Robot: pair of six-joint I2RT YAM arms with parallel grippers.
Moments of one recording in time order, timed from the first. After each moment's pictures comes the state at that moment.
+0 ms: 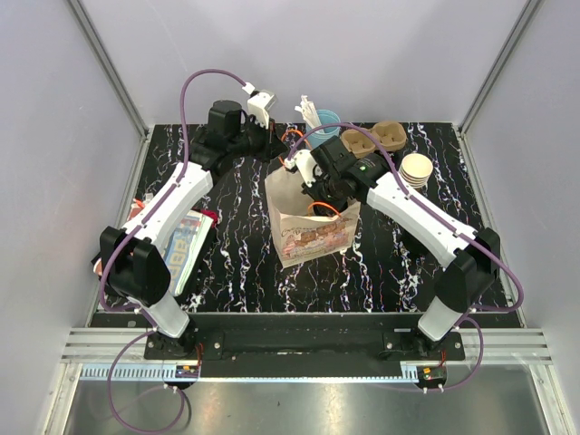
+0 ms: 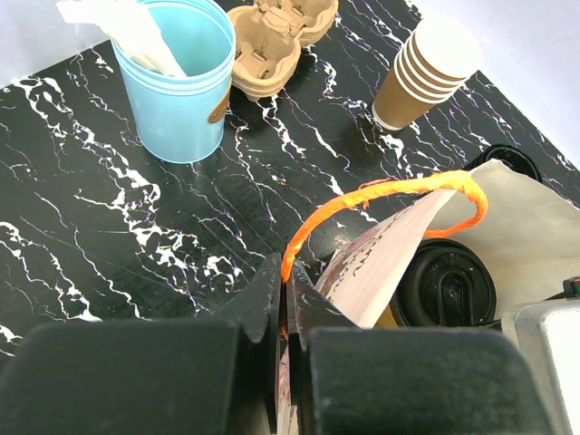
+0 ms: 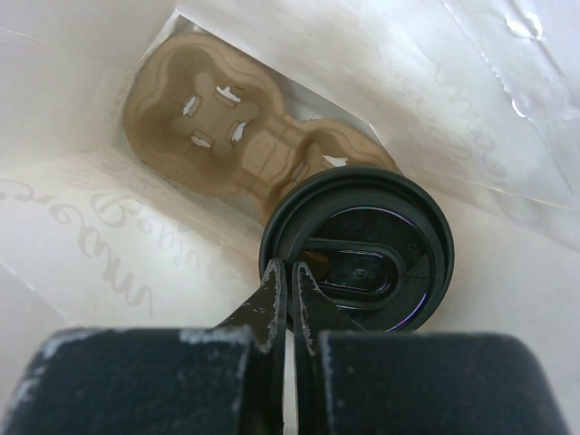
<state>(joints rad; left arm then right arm) -0.40 1.65 1.56 -0.30 0.46 -0.10 0.71 1.67 1.64 -0.95 -0.05 -0.24</state>
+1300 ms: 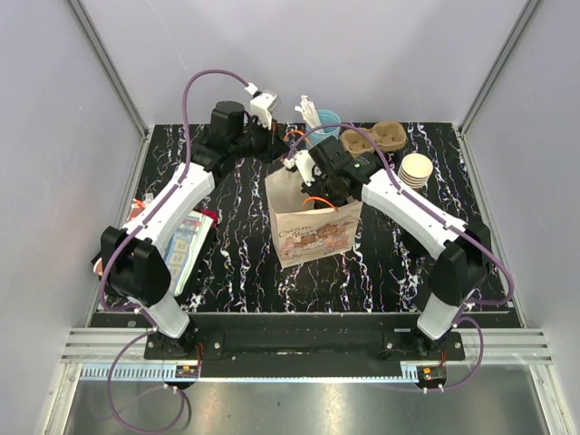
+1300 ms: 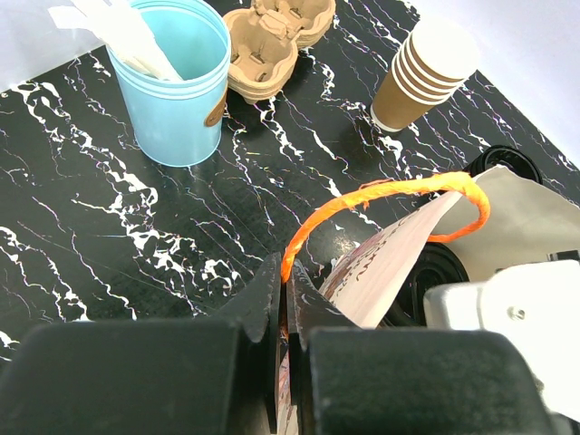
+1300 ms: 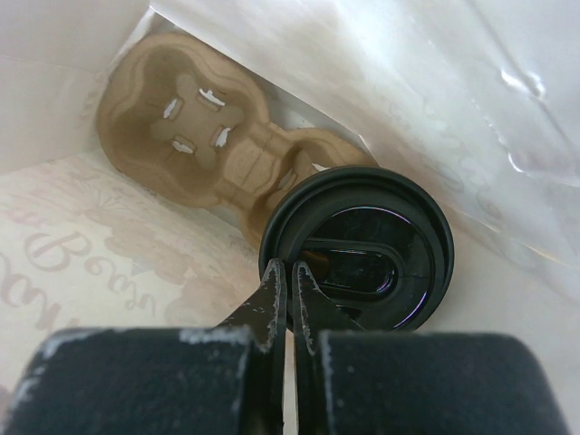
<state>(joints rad) -0.41 1.65 1.56 -0.29 0.44 -0.10 0.69 1.72 1.64 -0.94 -0.04 -0.23</state>
